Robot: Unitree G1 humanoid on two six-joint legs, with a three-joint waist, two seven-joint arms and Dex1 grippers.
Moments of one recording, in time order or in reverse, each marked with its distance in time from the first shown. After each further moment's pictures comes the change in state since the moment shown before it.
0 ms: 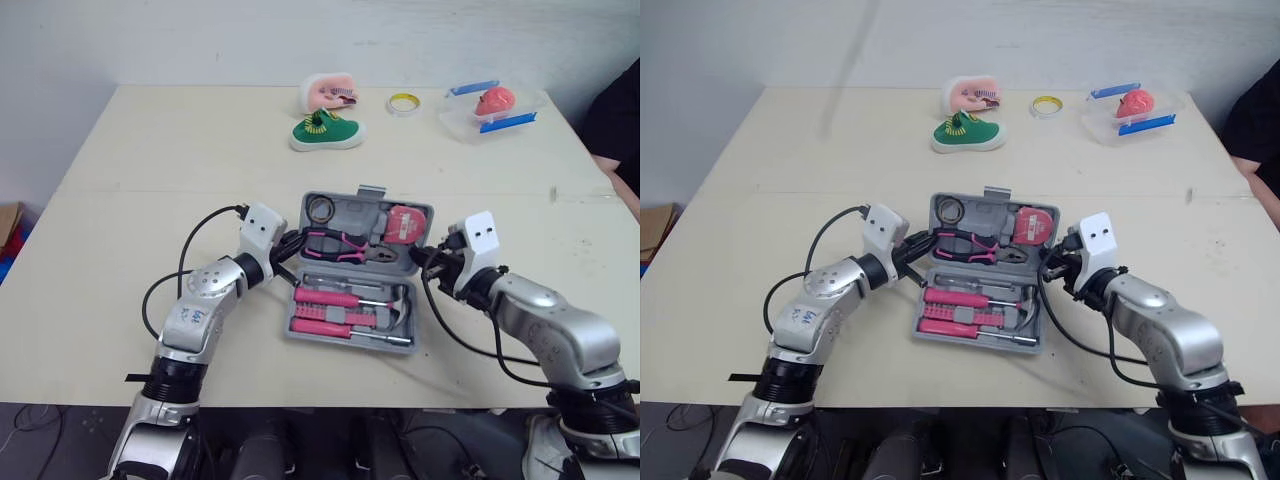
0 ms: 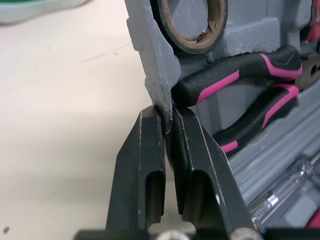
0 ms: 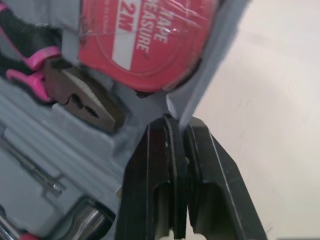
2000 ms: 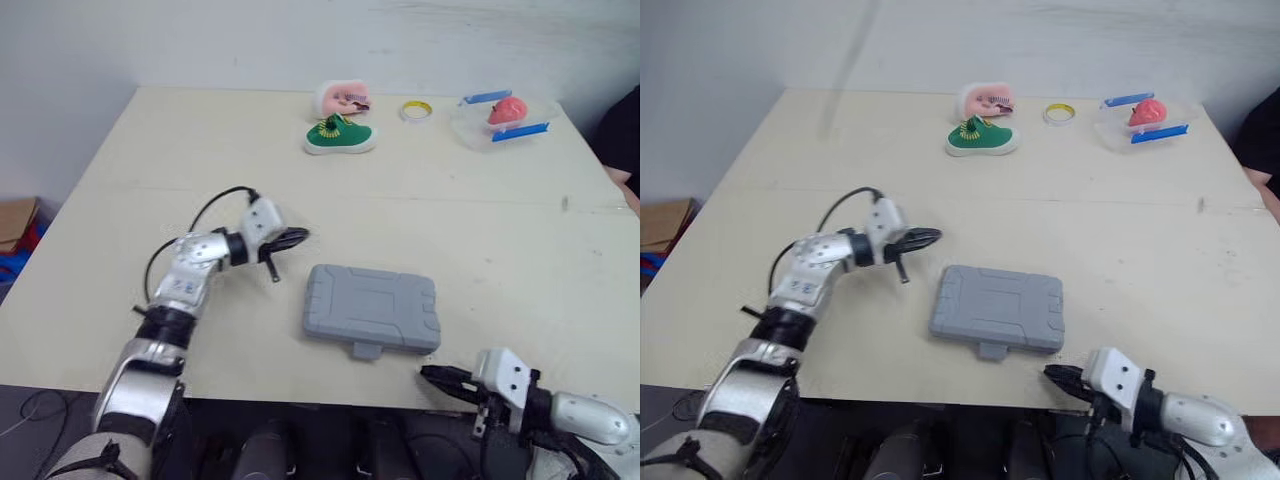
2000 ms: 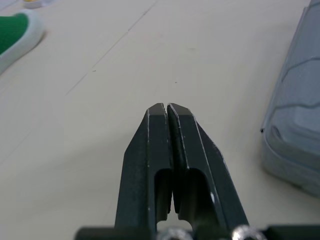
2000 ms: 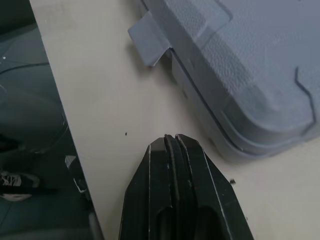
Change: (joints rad) left arm -0.346 0.045 -0.066 0.630 0.081 -0.437 -0.424; right arm 0.674 -0.178 -0.076 -0.202 -0.046 -0.442 0.467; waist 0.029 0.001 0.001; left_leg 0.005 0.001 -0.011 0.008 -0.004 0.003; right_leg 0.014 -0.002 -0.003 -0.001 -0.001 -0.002
